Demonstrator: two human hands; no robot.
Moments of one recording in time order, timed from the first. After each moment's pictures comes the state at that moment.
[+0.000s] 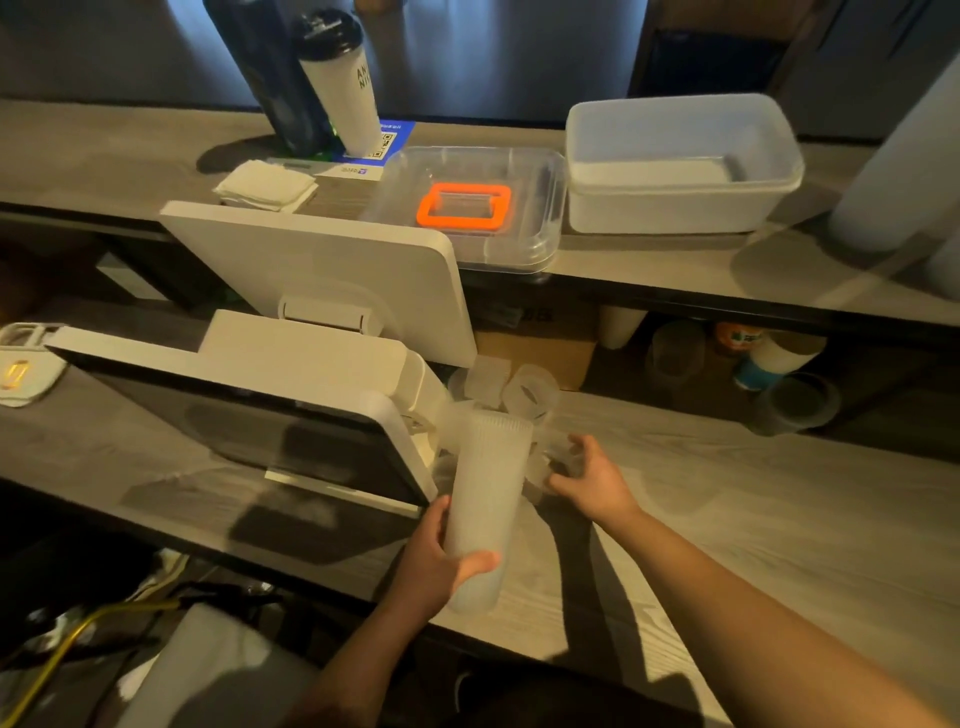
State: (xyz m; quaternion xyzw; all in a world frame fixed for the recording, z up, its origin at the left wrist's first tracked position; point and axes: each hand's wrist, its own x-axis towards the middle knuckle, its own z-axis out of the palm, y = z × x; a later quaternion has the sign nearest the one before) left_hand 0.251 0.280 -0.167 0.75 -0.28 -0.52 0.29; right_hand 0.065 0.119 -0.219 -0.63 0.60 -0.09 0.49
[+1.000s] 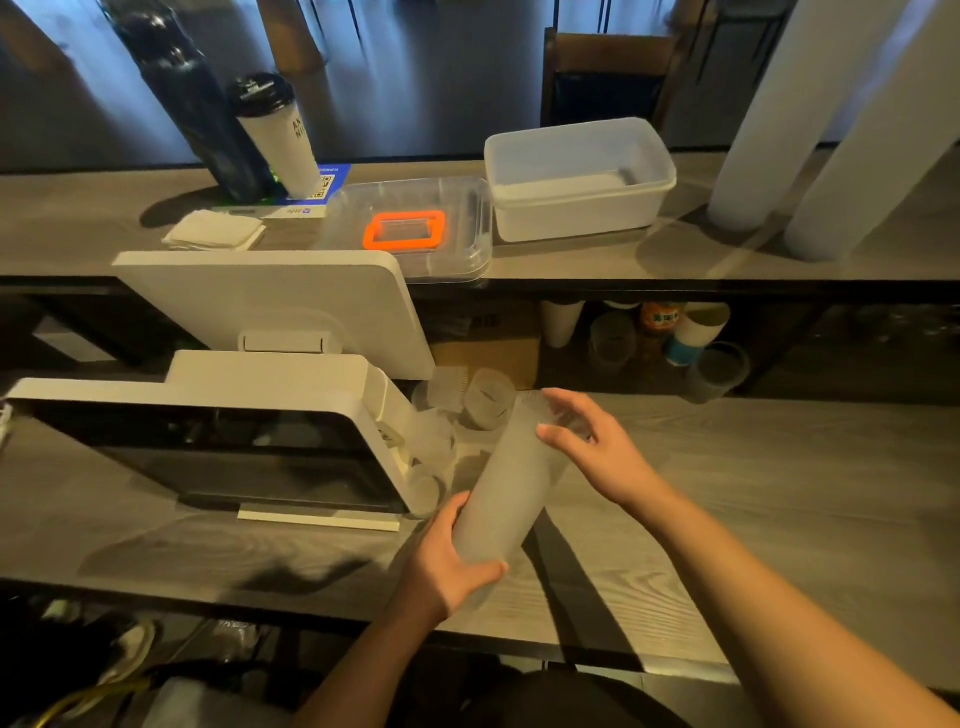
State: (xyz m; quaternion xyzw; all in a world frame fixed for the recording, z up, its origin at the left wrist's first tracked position) left_hand 0.229 0.285 -0.154 0.73 -0.47 -0.44 0.22; right_hand 0.030 0.160 -0.091 -0.64 0.53 -0.25 0.50
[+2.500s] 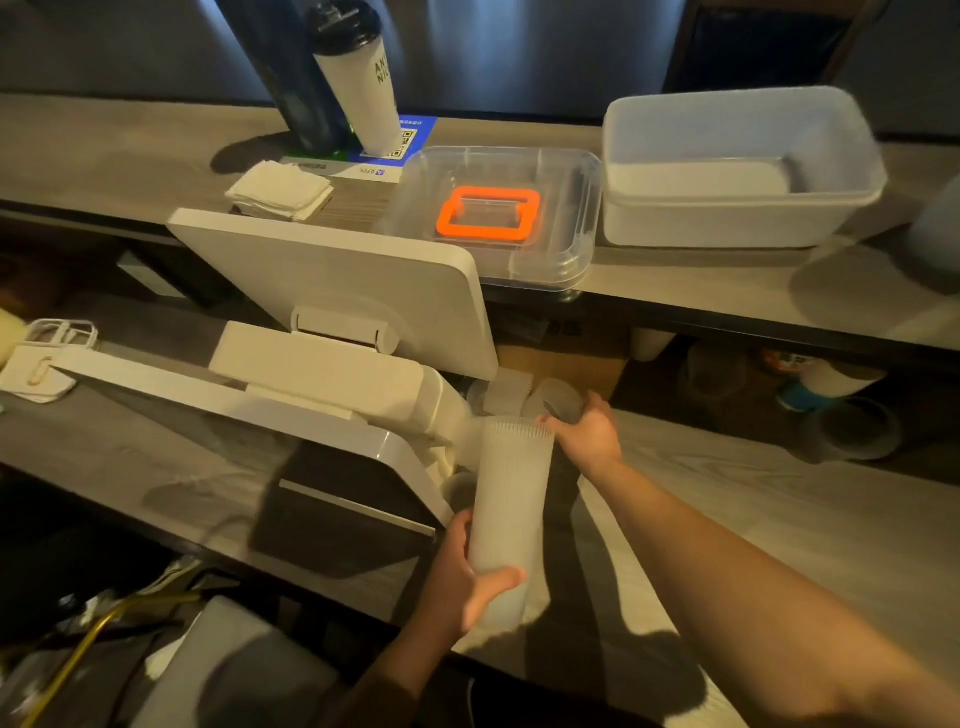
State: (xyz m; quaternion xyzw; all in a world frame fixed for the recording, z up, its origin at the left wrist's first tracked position) left_hand 0.247 0.257 -0.183 0.76 -0.24 -0.52 0.29; right_hand 0.135 0.043 -0.225 -0.56 0.67 -0.13 0.48
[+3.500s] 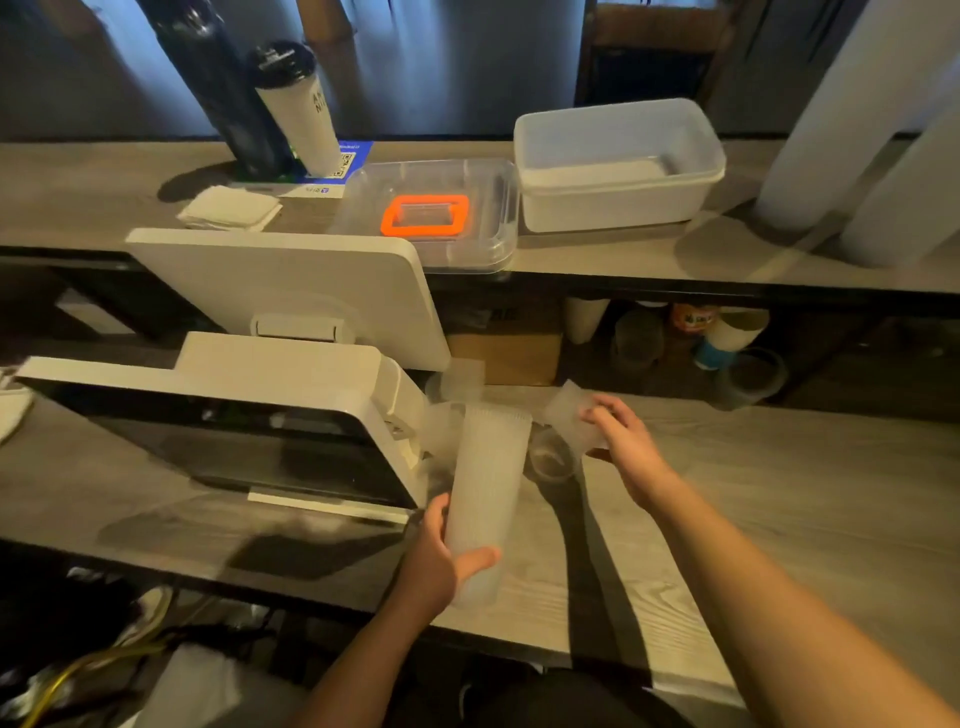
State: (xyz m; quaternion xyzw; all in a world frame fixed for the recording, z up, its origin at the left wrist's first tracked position) left_hand 0.238 0.280 -0.165 0.76 -0.32 -0.51 0.26; right_hand 0.027 0.110 -0.158 -0.41 0.60 -0.30 0.62
